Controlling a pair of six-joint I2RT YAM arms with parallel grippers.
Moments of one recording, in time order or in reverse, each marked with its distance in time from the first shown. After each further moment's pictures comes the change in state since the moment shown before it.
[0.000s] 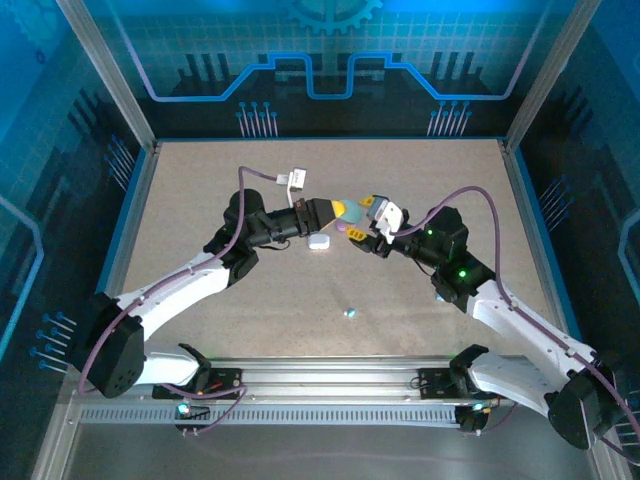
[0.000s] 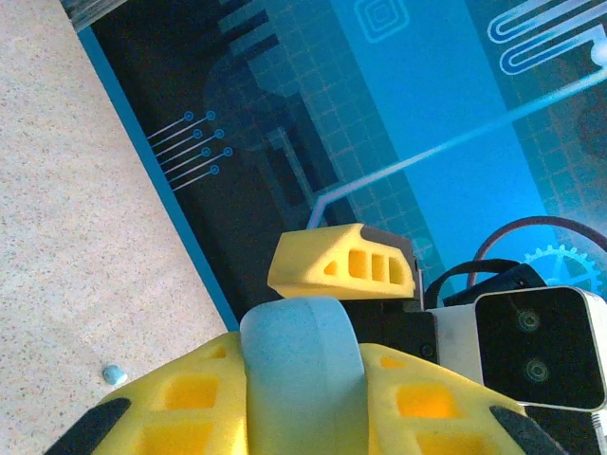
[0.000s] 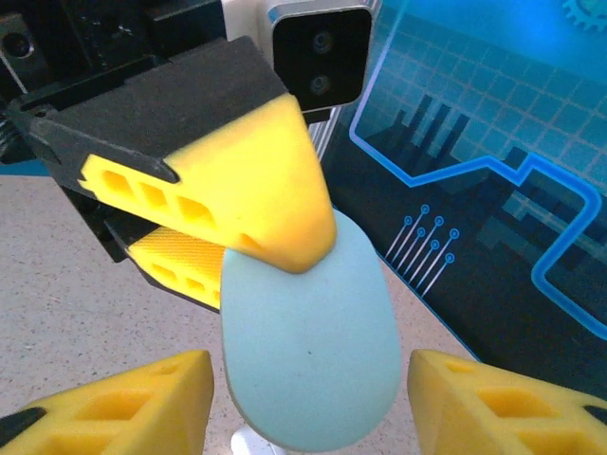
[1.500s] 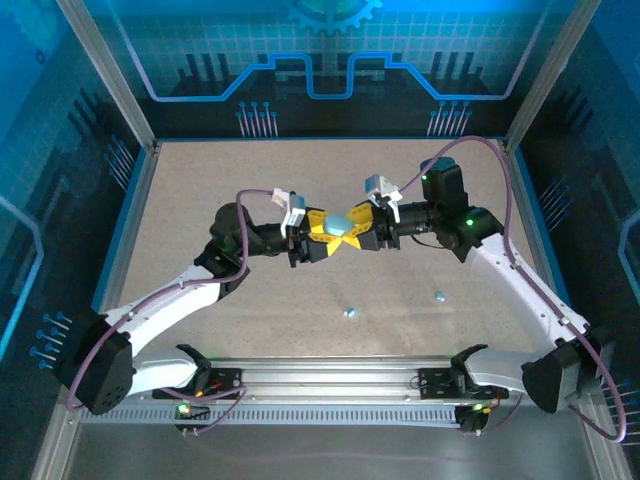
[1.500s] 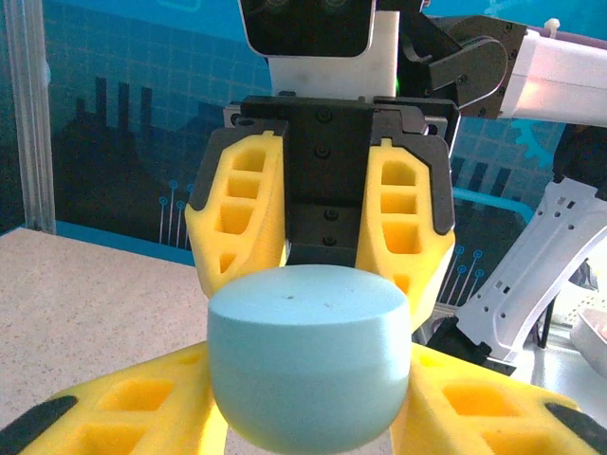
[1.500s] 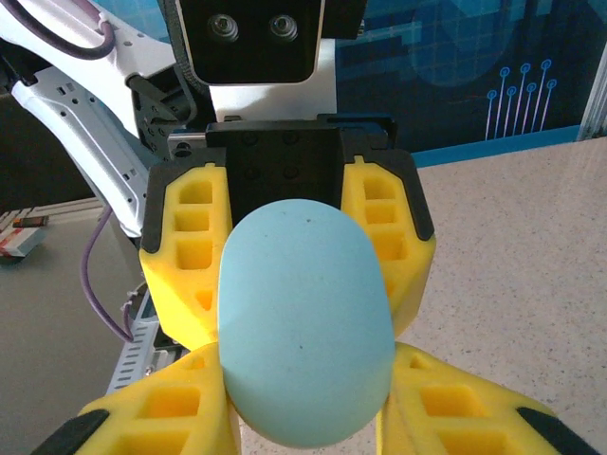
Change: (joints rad) left arm 0.001 -0.102 -0.110 0.091 0.204 0.851; right arm -0.137 0.225 0.433 -0.638 -0.663 0.069
